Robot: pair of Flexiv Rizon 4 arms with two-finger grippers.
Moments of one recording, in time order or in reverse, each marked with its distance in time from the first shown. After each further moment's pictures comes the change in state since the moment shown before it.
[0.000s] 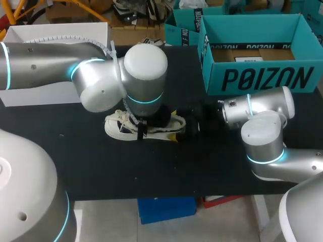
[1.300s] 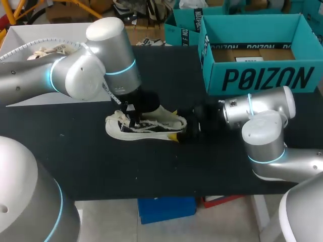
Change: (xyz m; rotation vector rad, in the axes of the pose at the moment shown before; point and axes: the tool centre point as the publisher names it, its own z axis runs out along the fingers) left arm -0.001 -0.008 0.000 0.337 0.295 0.033; right arm 0.000 -0.001 -0.002 0.001 0.000 0.000
